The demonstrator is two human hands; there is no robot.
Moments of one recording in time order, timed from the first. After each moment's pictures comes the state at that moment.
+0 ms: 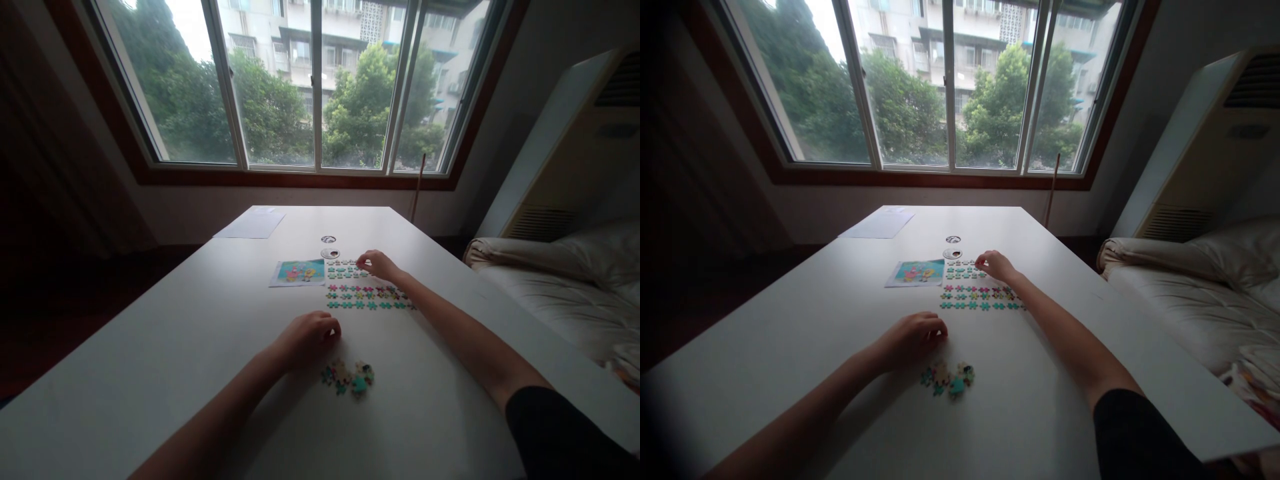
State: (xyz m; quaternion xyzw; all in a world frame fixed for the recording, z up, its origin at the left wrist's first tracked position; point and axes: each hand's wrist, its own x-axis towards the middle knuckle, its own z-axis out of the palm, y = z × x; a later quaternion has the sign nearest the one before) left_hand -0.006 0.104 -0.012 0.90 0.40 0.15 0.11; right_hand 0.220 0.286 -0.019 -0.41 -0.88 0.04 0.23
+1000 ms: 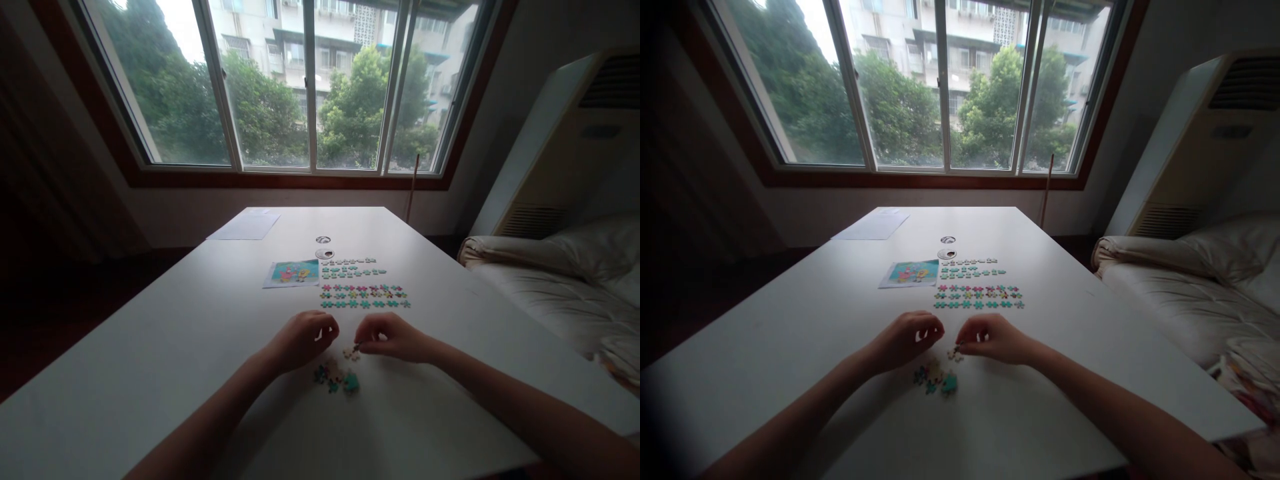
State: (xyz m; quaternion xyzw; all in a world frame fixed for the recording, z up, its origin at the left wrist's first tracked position) left_hand 0.005 0.100 -0.017 0.88 0.37 0.25 0.16; right_hand 0.228 0.104 -0.010 -0.31 -0.82 0.42 0.24
